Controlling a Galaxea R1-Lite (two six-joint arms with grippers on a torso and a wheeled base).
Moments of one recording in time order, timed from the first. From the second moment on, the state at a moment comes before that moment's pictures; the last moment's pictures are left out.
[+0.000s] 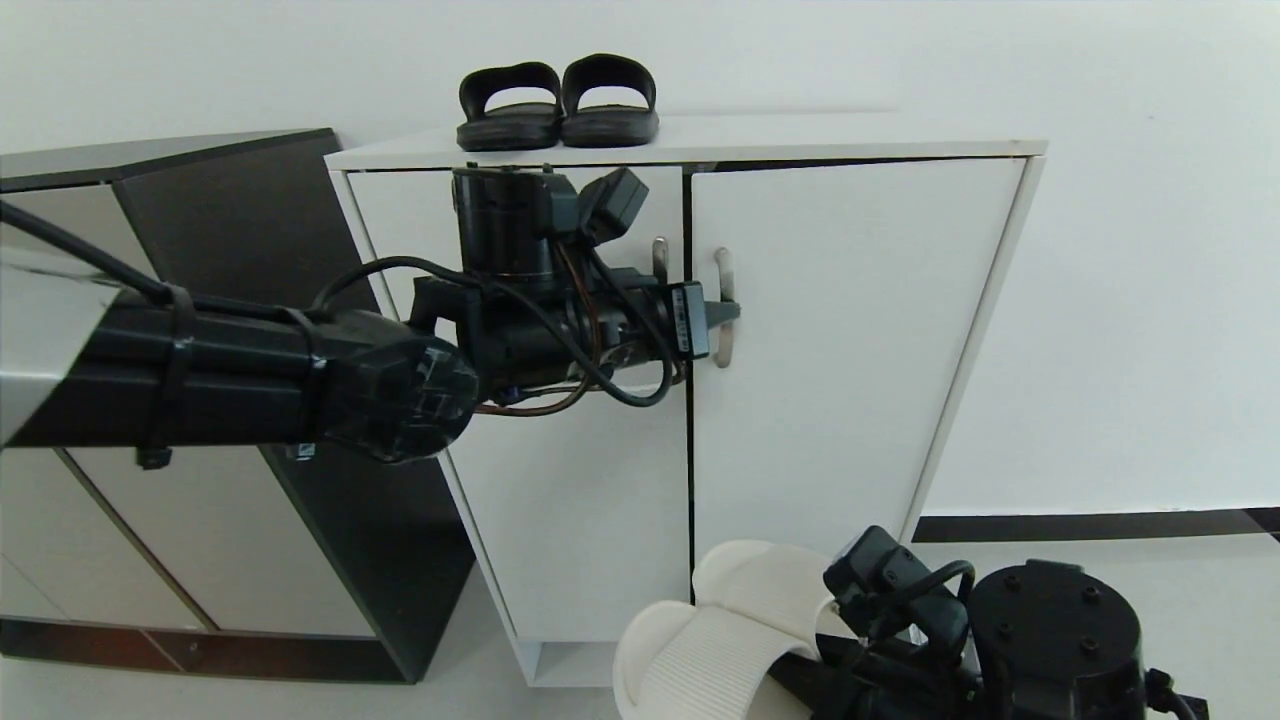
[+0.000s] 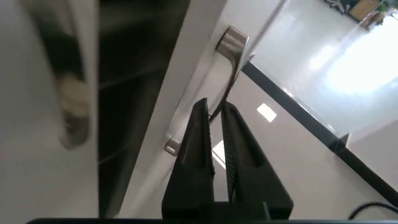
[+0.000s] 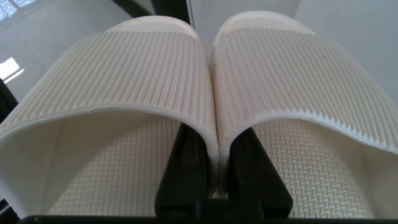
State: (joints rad) left arm -0.58 1.89 -1.35 -0.44 -0.32 -0.27; right arm 0.97 1.72 -0.40 -0.96 -0.11 0.13
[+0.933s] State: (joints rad) left arm -0.56 1.74 -1.08 -0.70 -0.32 -0.26; right arm 0.99 1.70 -0.39 -0.96 -0.11 0.13
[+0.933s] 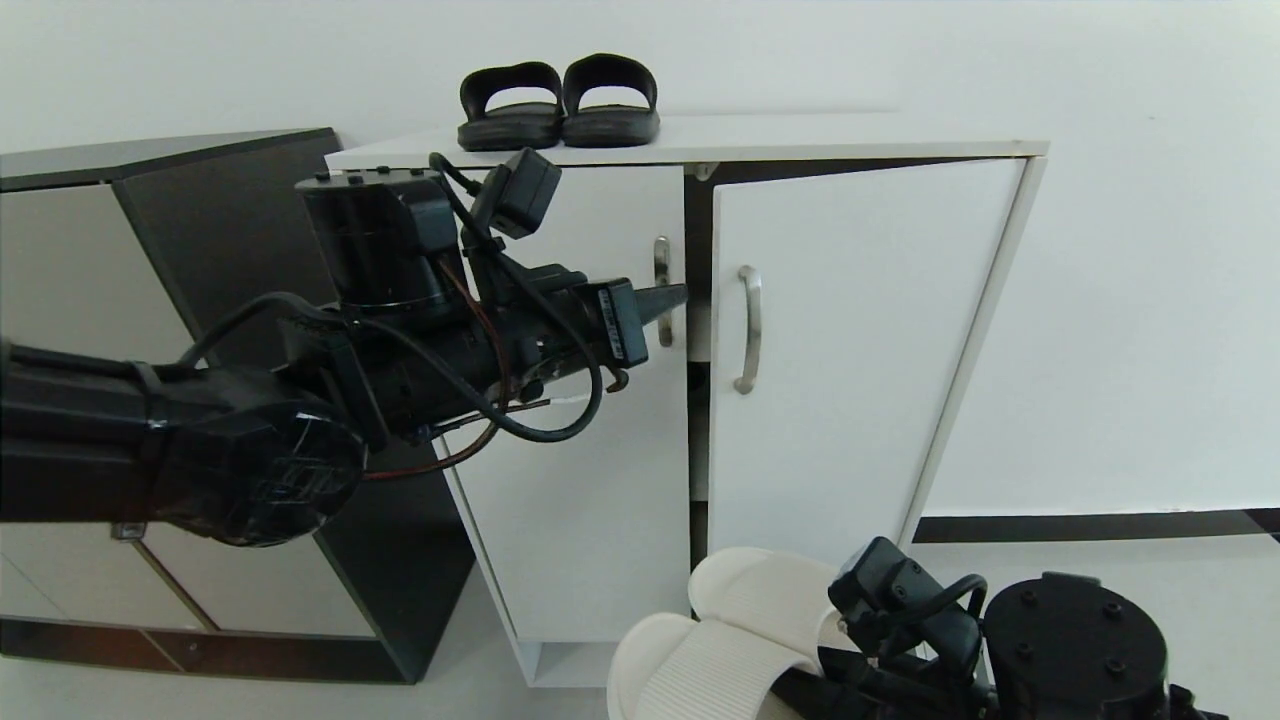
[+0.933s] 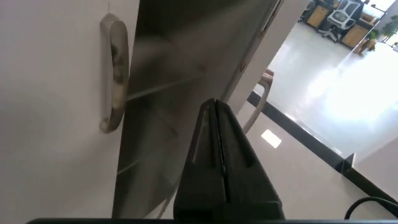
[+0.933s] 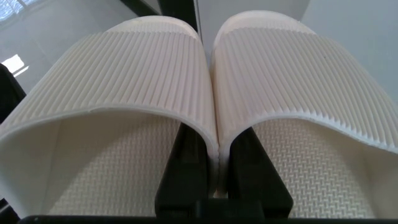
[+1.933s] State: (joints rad) left arm -0.52 1.97 -1.31 -0.70 -0.31 -0.32; right arm 1.01 1.70 -0.38 -0.96 -0.11 0.13
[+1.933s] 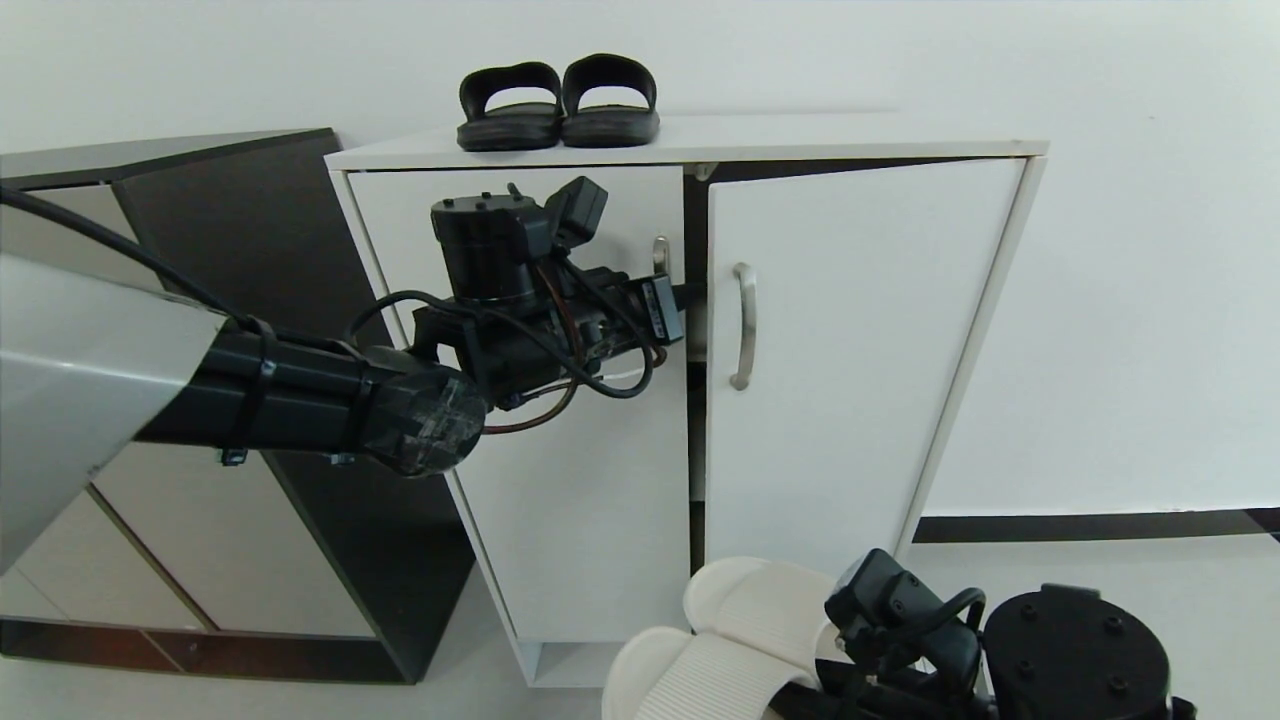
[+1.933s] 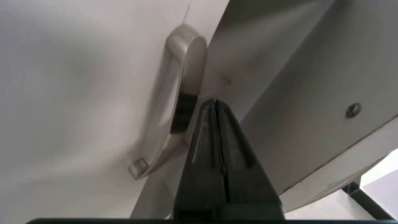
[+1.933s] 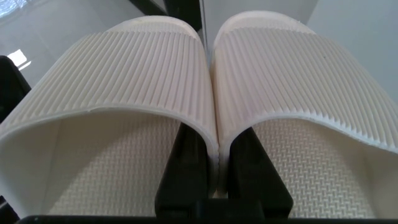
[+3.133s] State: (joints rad) left arm -0.74 1.88 -1.22 -0.74 -0.31 -0.31; right arm 1.06 1.73 -0.38 -0.95 -0.11 0.13
